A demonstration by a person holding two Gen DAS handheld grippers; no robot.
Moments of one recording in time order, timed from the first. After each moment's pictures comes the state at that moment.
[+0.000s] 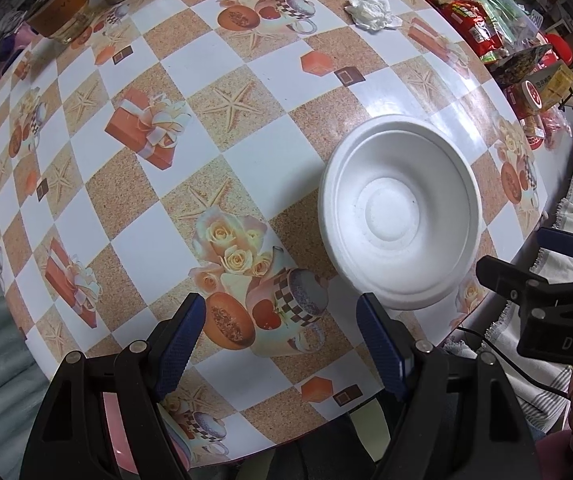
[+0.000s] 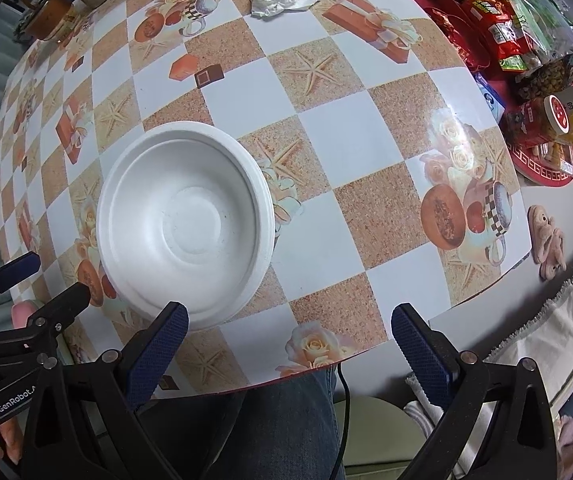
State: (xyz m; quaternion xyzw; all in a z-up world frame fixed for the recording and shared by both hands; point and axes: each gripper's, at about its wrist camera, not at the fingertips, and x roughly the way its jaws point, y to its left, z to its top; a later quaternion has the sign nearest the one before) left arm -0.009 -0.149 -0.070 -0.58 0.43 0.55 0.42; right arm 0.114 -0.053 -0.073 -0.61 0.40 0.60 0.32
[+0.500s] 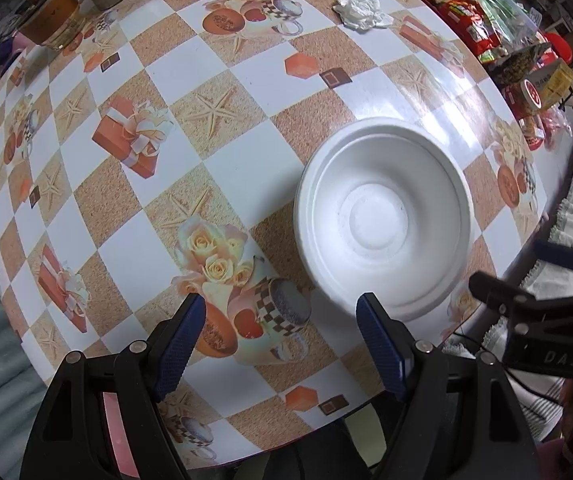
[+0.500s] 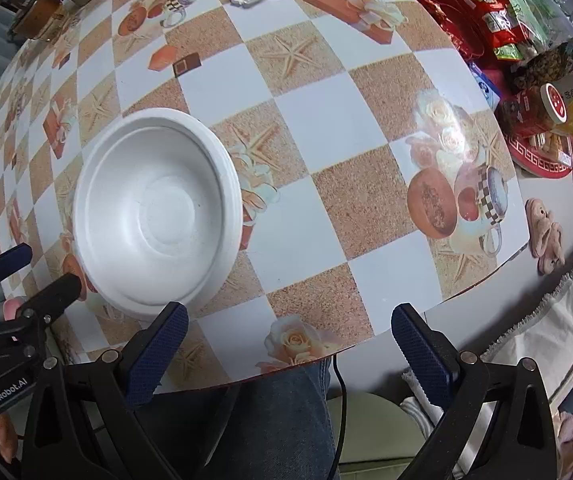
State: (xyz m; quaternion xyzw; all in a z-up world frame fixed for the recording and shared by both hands) left arm 0.004 -0.140 -0.074 -0.58 0.43 0.55 0.42; right arm 0.131 -0.050 -0.087 -0.62 0.41 0.59 0.33
